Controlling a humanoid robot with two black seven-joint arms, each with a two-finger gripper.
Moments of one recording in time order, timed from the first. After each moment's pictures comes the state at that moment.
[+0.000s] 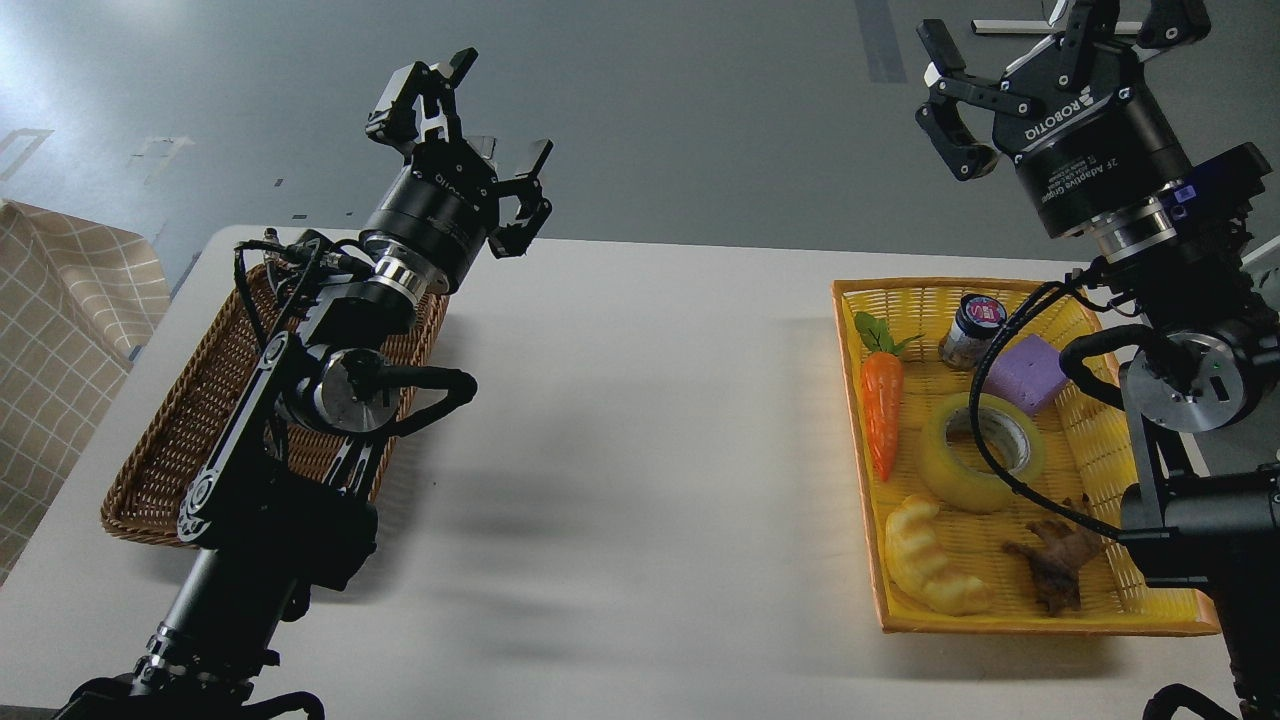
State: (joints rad) left arm -0.39 -0.04 -1.43 -1.41 0.73 -0.09 0.05; right arm 0.47 -0.12 1.46 1.53 -0.67 0.27 -0.05
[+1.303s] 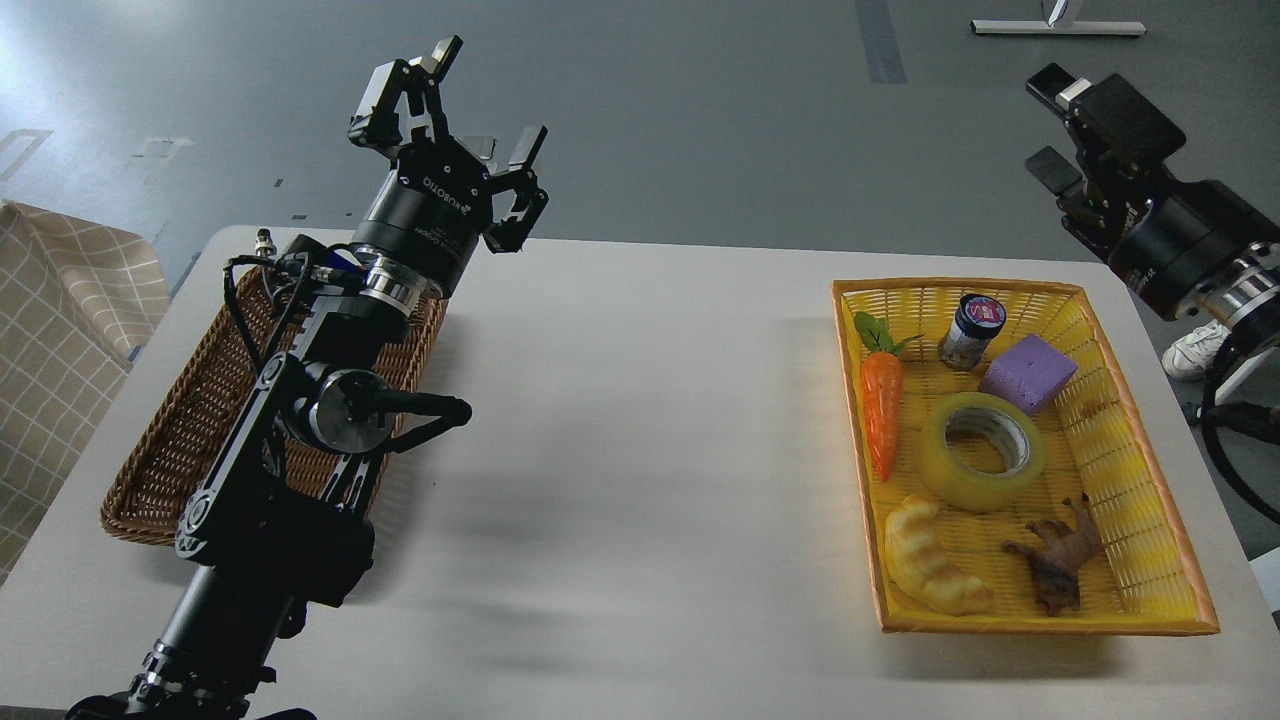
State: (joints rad) left arm -0.36 -0.04 -1.43 -1.42 0.74 -0.18 -0.06; right arm 0.33 -0.44 1.49 1.55 -1.45 0.45 -0.09
